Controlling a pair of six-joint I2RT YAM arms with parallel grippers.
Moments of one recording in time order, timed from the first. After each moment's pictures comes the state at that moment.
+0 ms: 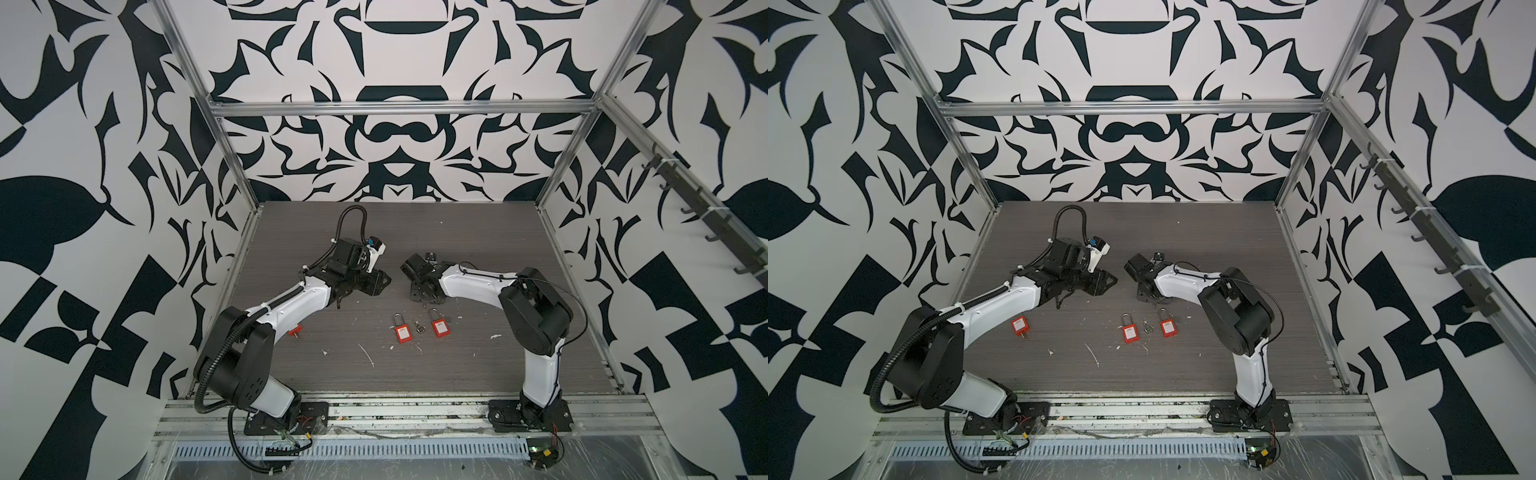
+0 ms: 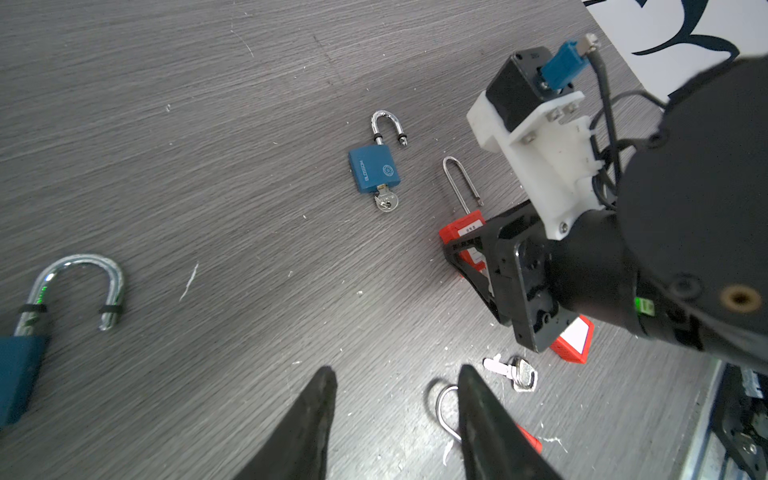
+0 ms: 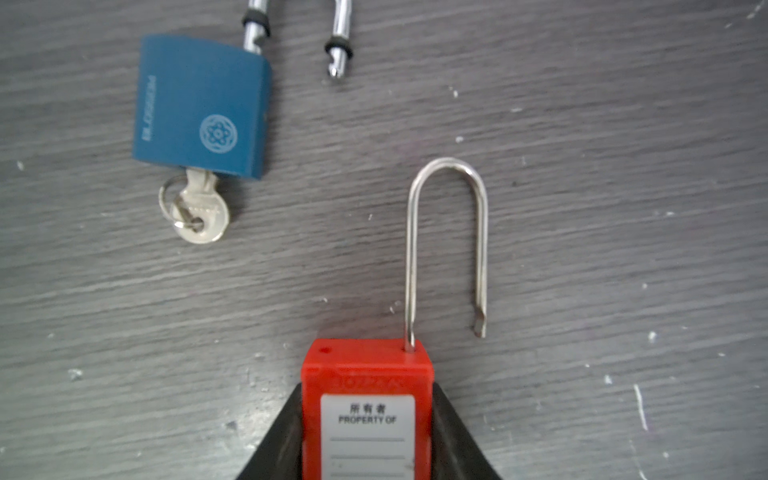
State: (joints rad) left arm -0.52 1.51 0.94 -0.21 0.36 -0.10; right arm 0.71 1.94 1.25 -0.57 0.29 0.81
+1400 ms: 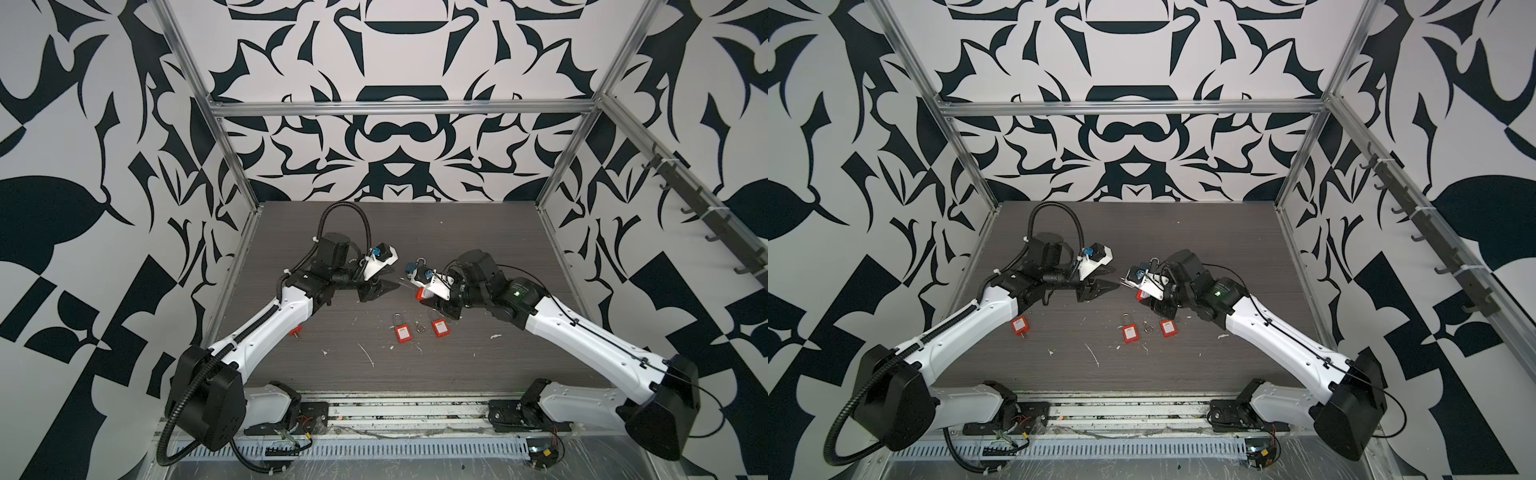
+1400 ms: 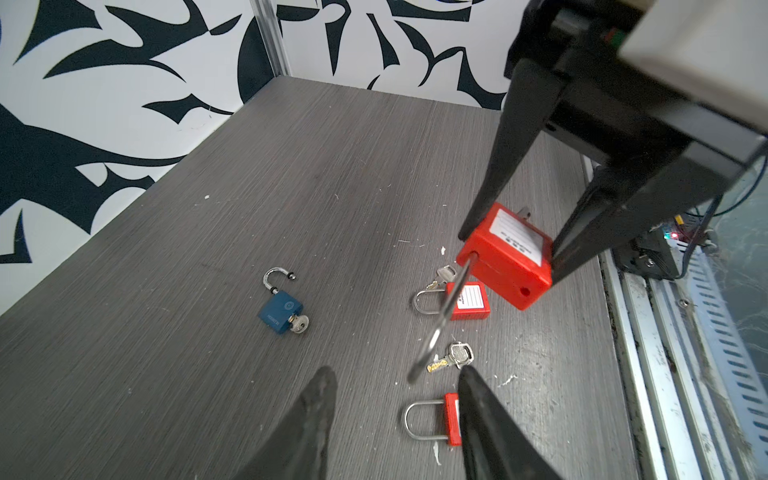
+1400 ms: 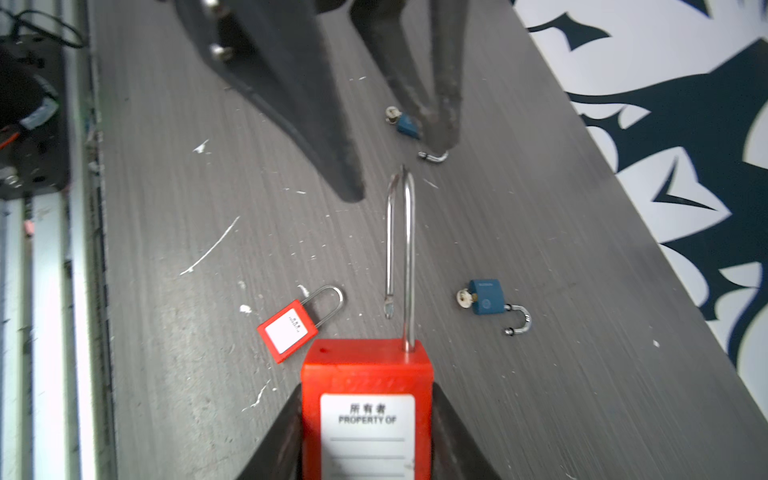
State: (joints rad) left arm -0.51 1.30 0.94 -0.23 0.74 0.45; right arm 0.72 1.19 1.00 -0.56 -0.28 -0.49
